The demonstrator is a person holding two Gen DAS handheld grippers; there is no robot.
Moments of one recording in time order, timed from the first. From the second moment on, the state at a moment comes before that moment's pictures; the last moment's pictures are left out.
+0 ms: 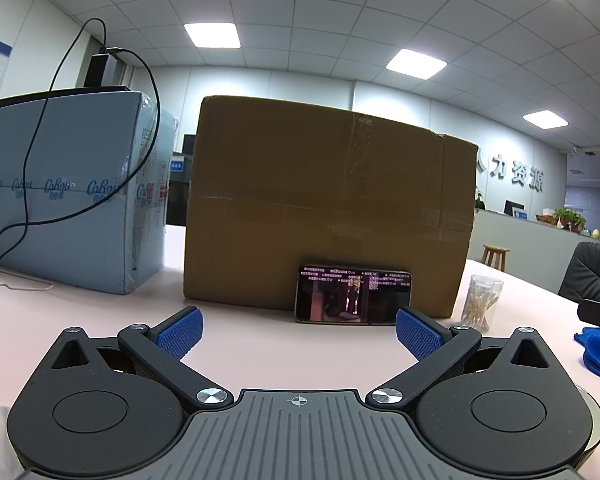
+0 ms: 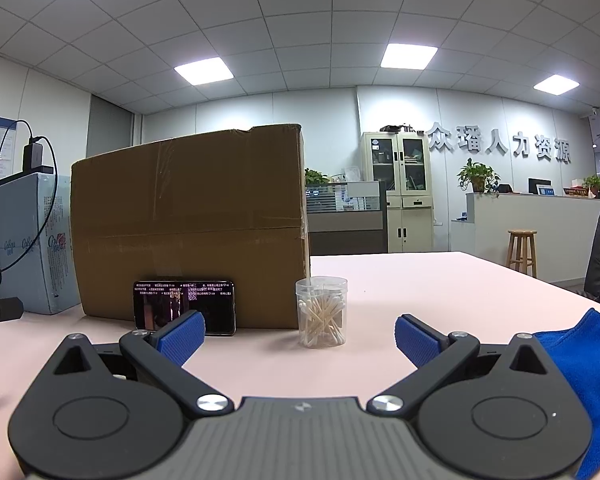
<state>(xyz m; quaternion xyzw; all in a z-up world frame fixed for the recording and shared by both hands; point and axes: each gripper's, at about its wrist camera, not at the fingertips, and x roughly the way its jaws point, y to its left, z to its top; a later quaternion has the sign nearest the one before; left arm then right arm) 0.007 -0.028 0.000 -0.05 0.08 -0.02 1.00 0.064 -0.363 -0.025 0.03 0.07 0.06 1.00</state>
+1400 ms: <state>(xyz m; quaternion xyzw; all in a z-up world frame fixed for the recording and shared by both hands) 0.008 -0.030 0.000 -0.05 0.09 -0.01 0.99 0.059 -0.362 -0.022 0.03 0.08 0.06 0.99</state>
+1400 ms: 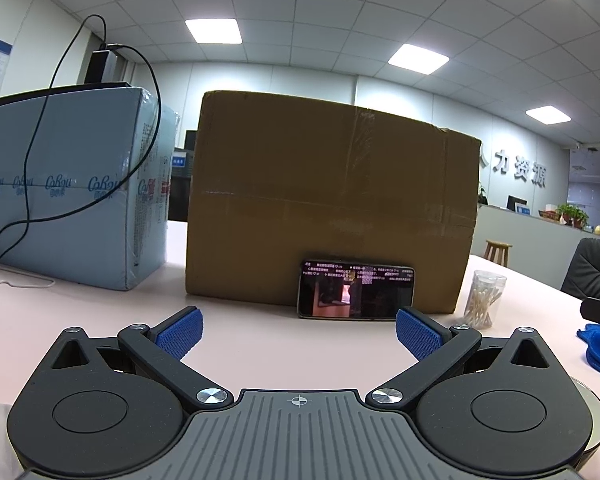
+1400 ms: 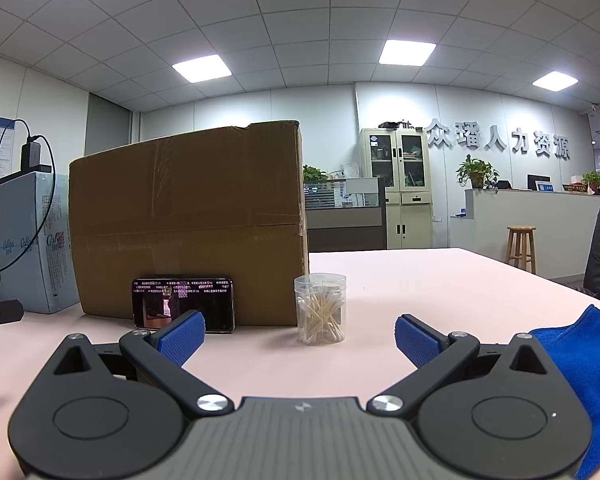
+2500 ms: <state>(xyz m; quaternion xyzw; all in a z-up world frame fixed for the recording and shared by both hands) 0.006 -0.031 0.000 -0.05 0.09 -0.01 0.99 0.062 -0.361 -0.021 0.03 0.08 0.06 0.99</state>
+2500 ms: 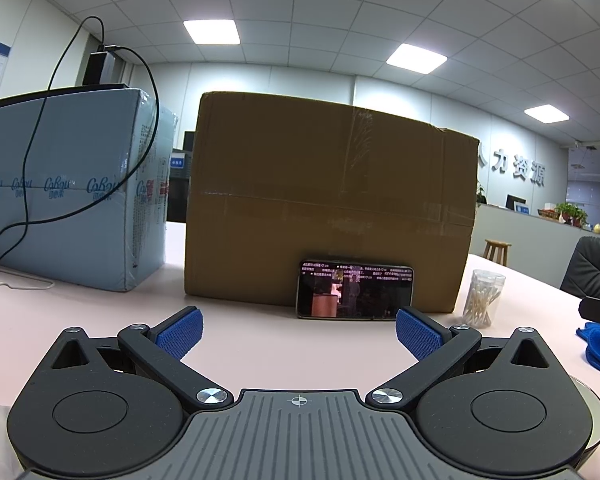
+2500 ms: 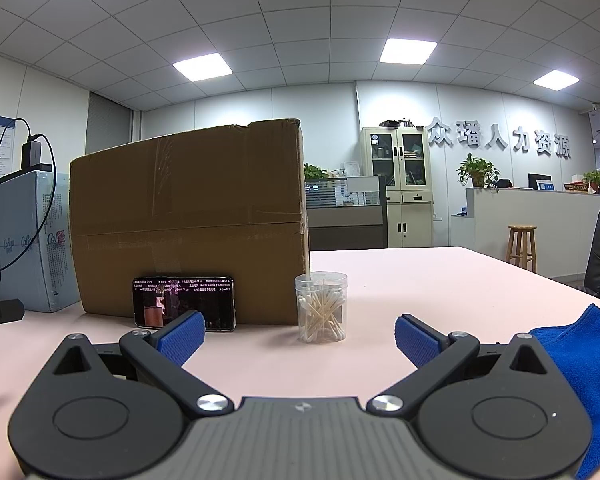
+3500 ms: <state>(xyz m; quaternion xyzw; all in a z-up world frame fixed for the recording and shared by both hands) 0.008 -0.031 0.000 -0.05 0.09 -0.02 0.99 0.067 -0.358 -0.023 0.03 0.08 0.06 0.99</state>
